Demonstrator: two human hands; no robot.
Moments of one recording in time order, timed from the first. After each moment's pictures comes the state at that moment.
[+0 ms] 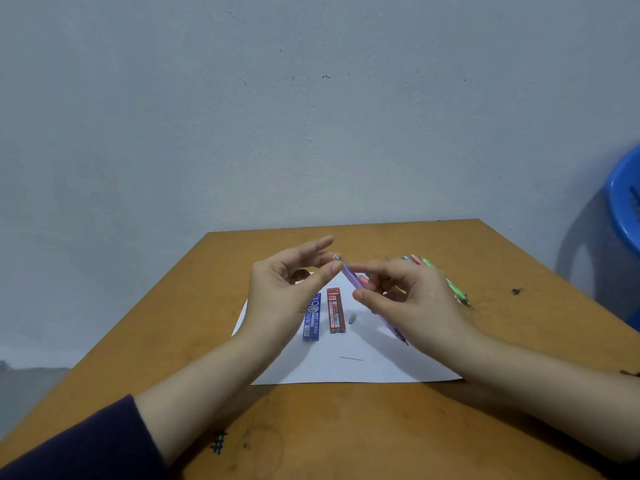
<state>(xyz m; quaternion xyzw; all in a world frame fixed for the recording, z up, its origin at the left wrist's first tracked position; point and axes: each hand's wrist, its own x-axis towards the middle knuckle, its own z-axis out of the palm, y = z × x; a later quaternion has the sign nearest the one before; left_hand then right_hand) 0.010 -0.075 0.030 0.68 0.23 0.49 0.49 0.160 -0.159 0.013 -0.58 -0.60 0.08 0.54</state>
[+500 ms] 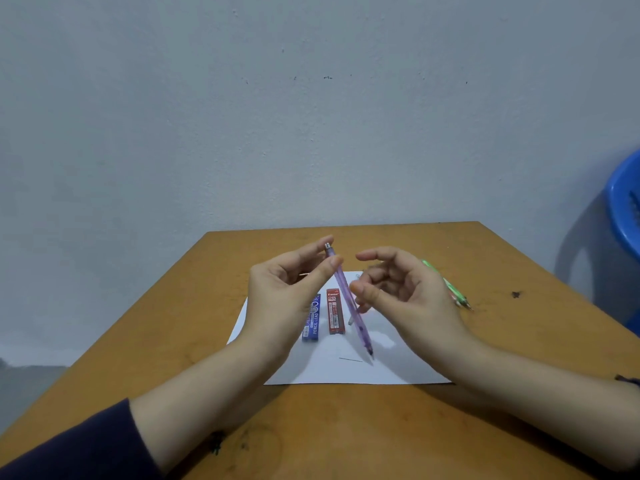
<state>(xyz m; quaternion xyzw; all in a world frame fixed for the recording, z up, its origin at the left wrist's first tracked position) 0.012 -0.085 0.031 0.62 0.20 0.52 0.55 0.150 -0.161 0.014 -0.47 -0.55 0.22 0.65</state>
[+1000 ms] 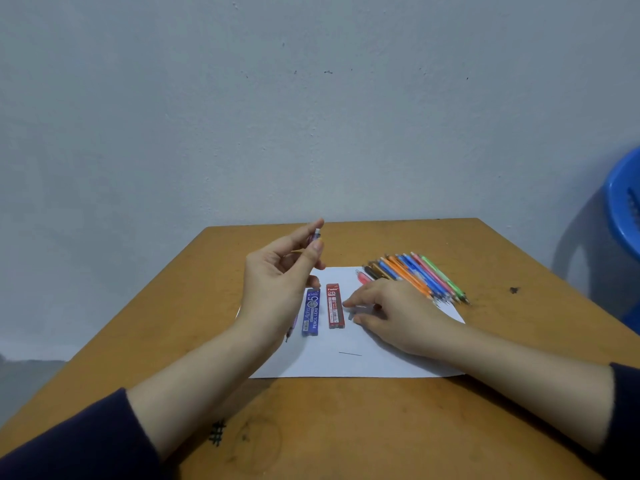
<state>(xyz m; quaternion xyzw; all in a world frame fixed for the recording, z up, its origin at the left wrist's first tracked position) 0.011 -0.073 0.030 0.64 0.20 0.54 0.52 0.172 -0.140 0.001 -0.67 -0.71 0.02 0.23</state>
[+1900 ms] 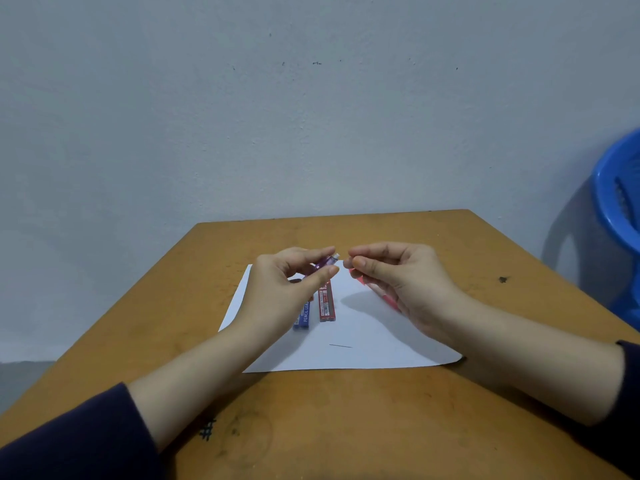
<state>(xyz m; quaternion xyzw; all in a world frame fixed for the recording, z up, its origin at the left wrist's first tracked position) 0.014 -0.062 0.013 0.75 0.22 0.45 0.42 0.162 -0.154 0.026 -0.51 -0.42 0.35 0.66</state>
